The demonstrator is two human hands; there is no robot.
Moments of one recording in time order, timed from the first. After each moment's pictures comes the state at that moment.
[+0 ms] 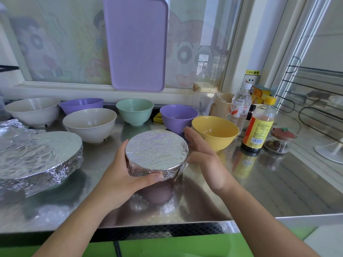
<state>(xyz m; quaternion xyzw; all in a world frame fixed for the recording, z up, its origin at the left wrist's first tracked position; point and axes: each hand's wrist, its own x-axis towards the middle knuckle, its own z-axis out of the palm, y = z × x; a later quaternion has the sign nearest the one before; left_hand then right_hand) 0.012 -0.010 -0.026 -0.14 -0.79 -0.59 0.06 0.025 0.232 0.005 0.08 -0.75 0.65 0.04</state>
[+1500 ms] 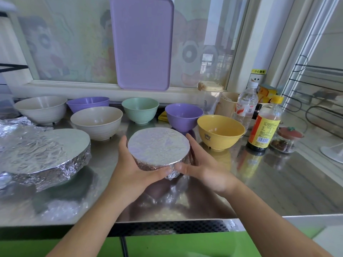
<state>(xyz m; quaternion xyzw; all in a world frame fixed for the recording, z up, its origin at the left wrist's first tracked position) 0.016 0.001 -0.023 -0.08 -0.78 -0.62 0.08 0.018 0.224 -0.013 0.20 -0.75 0.63 -0.03</state>
